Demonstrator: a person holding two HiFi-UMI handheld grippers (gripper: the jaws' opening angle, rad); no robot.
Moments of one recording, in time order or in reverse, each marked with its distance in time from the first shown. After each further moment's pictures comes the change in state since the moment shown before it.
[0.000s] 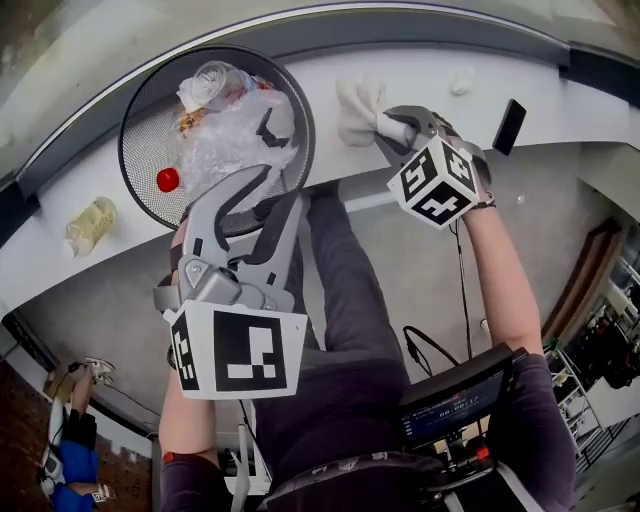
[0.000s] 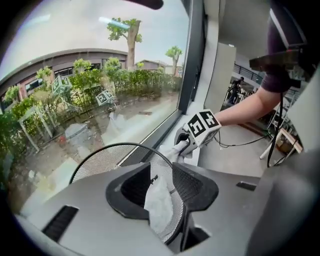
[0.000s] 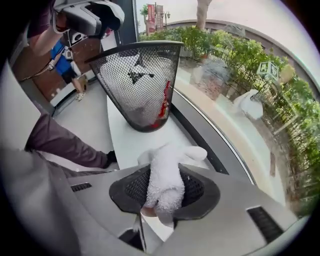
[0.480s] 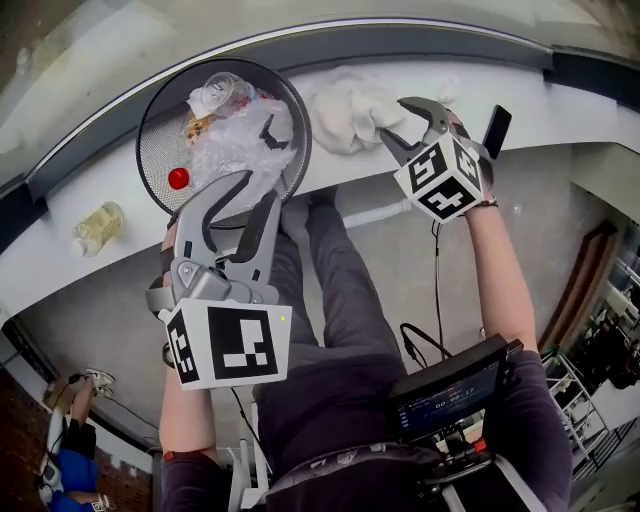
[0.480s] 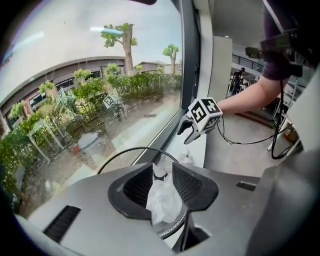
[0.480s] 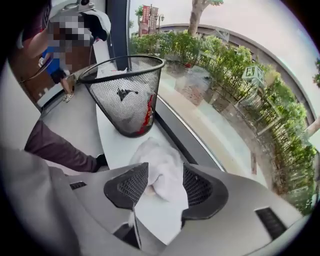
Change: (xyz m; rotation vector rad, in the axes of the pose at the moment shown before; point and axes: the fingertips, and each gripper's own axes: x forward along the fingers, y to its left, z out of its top) left arm -0.021 0.016 0.000 0.084 -0.013 0.104; right arm -0.037 -0.045 0.007 0.043 -0.026 -0.157
